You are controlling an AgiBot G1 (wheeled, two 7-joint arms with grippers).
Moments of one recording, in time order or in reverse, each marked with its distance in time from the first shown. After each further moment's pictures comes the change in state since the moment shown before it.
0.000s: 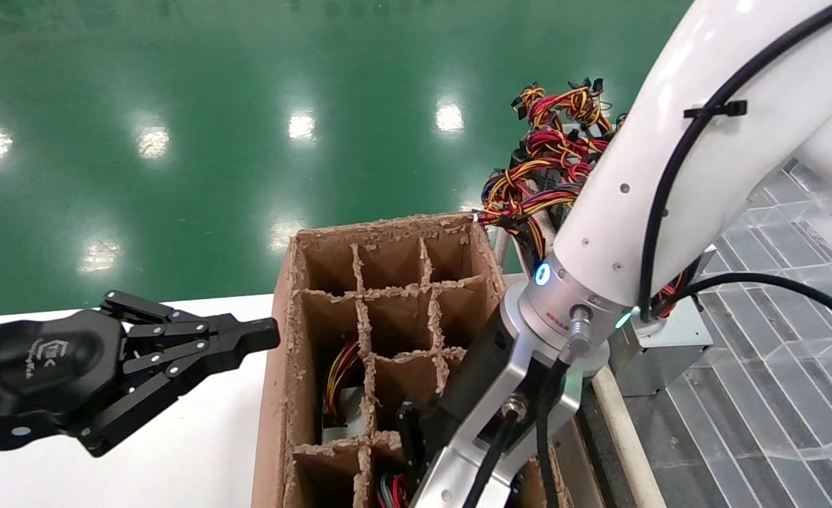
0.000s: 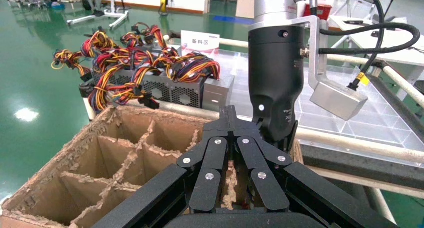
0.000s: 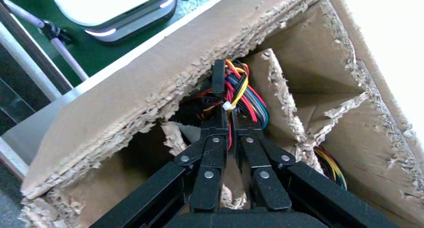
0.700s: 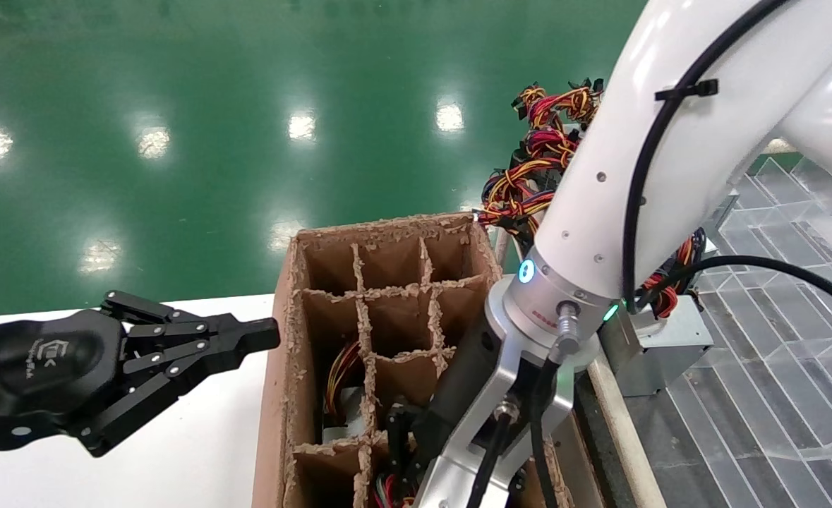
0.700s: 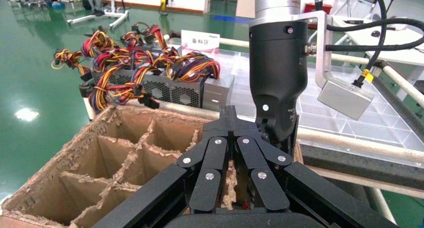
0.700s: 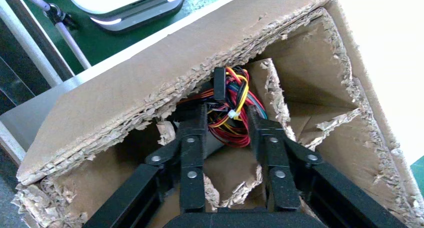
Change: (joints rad) left arm 0.000 0.000 0.000 0.000 0.000 0.000 0.000; right arm 0.052 -0.043 -0.072 -0.015 0.041 0.012 -0.058
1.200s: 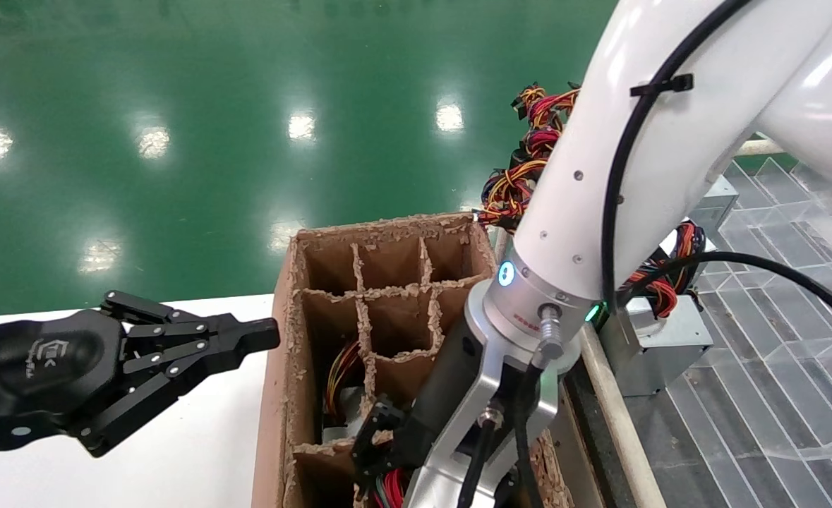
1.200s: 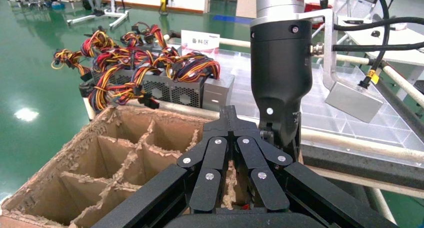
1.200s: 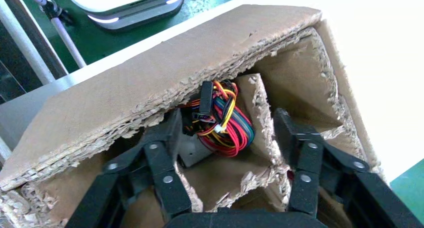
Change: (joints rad) left arm 0.000 0.000 0.000 0.000 0.000 0.000 0.000; right arm 0.014 -0.029 -0.020 -0.001 0.025 0.012 -0.037
